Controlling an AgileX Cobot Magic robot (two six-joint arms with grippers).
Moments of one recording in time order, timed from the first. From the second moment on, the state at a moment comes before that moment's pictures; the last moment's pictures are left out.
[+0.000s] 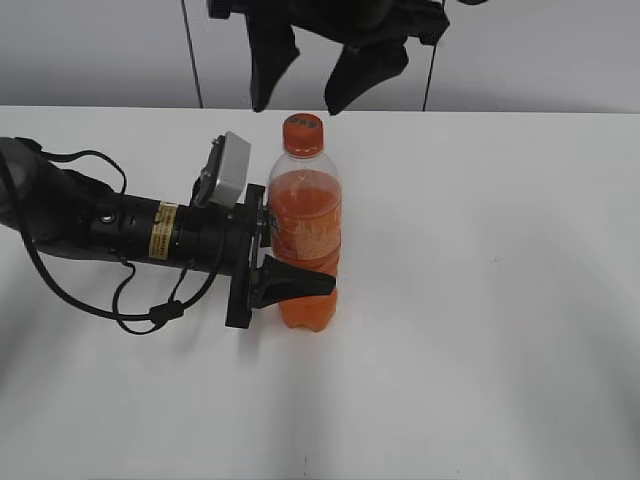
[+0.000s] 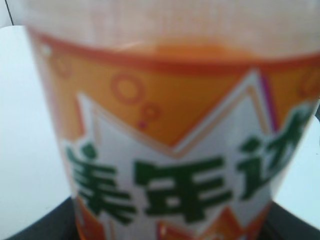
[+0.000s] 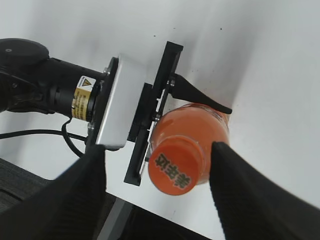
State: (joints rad) left arm -0.30 2.22 -1.07 1.46 -1.18 -0.53; right arm 0.73 1.89 -1.89 0.13 1.23 0.37
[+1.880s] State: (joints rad) left arm -0.30 2.22 -1.07 1.46 -1.18 -0.53; right arm 0.73 1.89 -1.84 0.13 1.23 -0.43
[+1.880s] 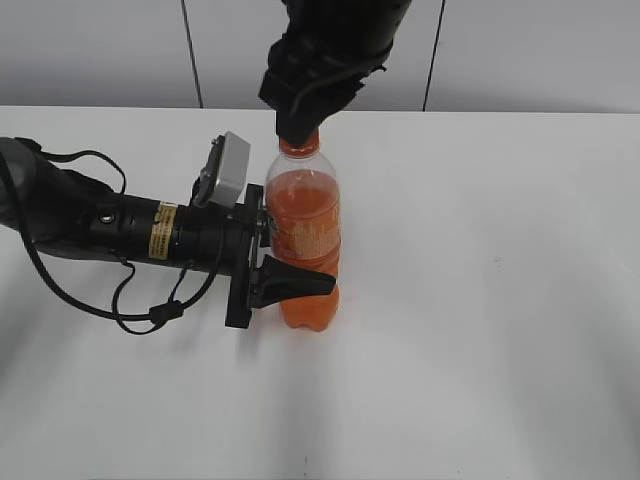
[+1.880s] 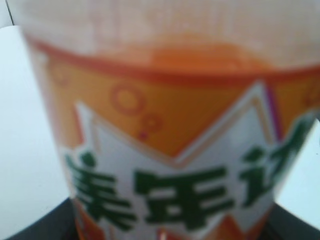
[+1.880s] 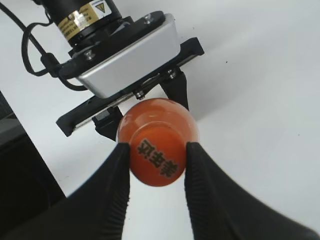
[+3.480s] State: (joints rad) left arm -0.30 2.22 -1.07 1.49 -1.19 -0.54; right arm 0.73 1.89 -1.83 0.17 1.22 -0.84
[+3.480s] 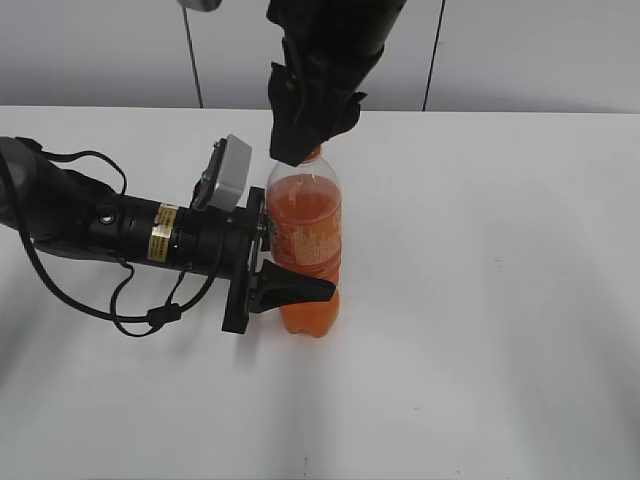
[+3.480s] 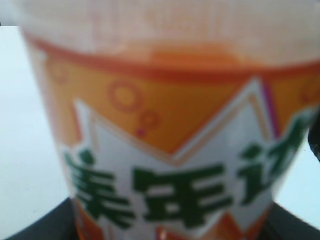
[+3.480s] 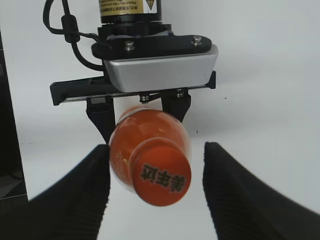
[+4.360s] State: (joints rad) left arm -0.30 2.22 -1.07 1.50 -1.19 -0.54; right arm 0.73 1.78 -1.88 0.25 1.22 0.35
